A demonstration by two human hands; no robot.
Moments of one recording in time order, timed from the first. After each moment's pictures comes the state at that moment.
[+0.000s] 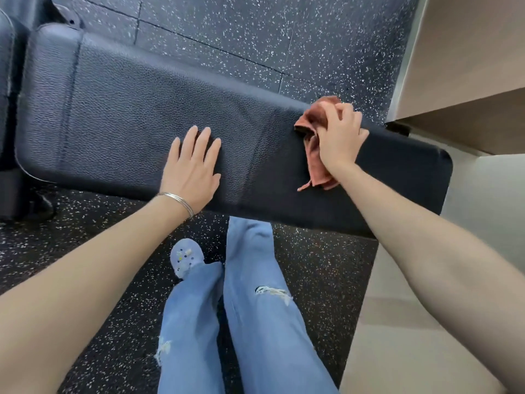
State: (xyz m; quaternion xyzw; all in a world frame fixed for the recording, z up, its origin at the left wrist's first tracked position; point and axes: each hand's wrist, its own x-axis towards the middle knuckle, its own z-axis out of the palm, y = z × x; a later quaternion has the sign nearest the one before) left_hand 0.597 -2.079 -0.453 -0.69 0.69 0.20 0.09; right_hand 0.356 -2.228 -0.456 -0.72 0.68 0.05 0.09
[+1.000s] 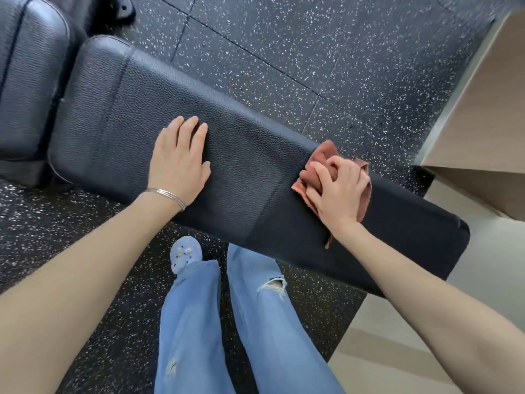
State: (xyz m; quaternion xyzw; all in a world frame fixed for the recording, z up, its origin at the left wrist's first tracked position) left_hand 0.654 -2.121 -0.443 -0.77 0.58 0.22 0.09; right_hand 0.371 -2.223 -0.458 -0.87 0.48 0.08 0.10
